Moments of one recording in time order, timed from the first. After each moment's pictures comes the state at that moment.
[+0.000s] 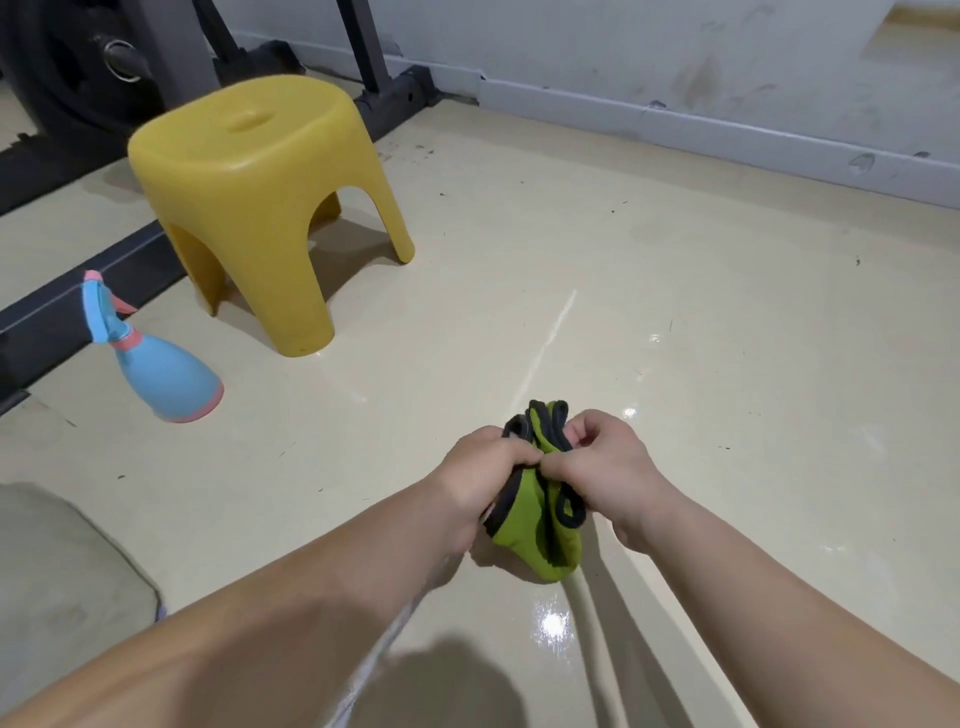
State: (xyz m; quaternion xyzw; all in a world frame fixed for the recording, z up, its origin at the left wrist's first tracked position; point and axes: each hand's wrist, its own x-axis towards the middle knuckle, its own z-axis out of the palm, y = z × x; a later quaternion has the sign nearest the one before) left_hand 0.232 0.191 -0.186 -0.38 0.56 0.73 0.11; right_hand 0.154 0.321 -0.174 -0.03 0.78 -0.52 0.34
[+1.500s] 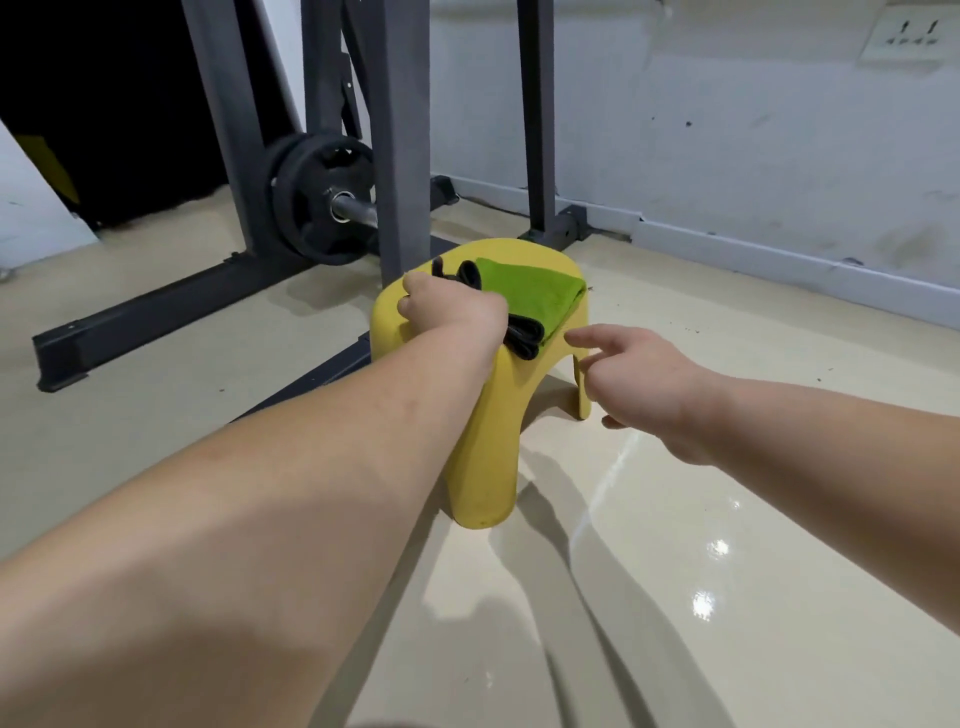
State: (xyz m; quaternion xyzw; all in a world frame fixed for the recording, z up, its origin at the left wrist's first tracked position) left_hand 0.128 -0.188 -0.036 -0.53 0.59 0.51 -0.34; right_hand 0.095 -0.015 -0.021 -0.25 0.83 -0.42 0.26
